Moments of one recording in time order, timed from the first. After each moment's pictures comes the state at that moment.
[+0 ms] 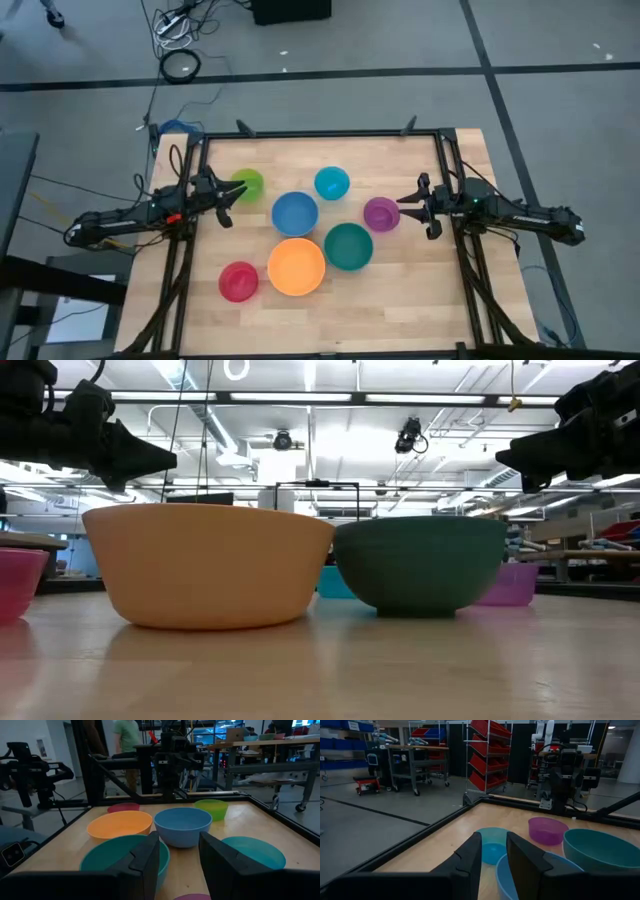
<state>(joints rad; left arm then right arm) 0.12 0.00 0.05 -0.02 -0.31 -0.06 -0.22 0.06 0.01 0.08 -0.25 0.05</state>
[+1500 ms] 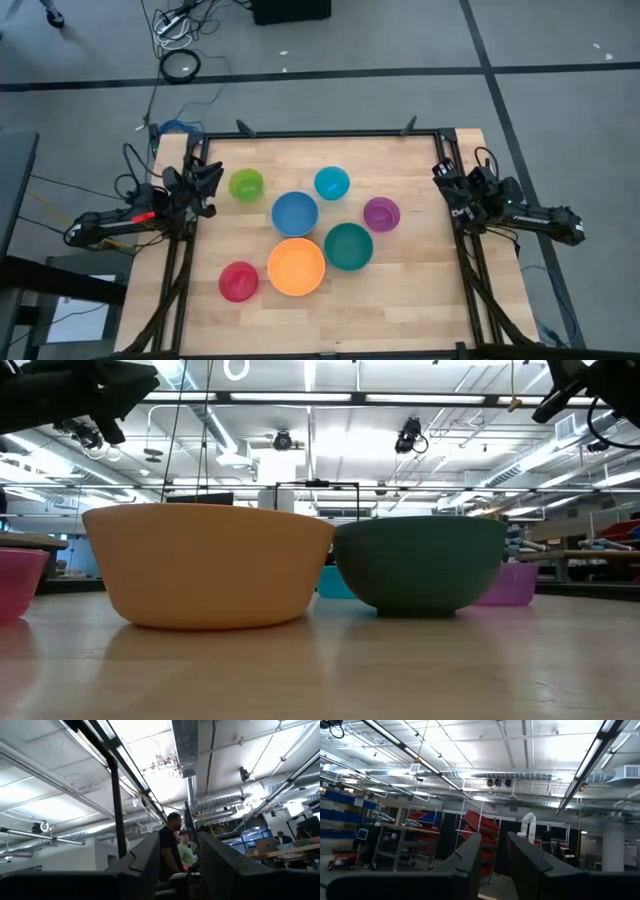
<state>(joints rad) 0.12 0.00 0.05 0.52 -0.30 -0.03 -0.22 0.06 0.01 0.79 -0.22 0.43</state>
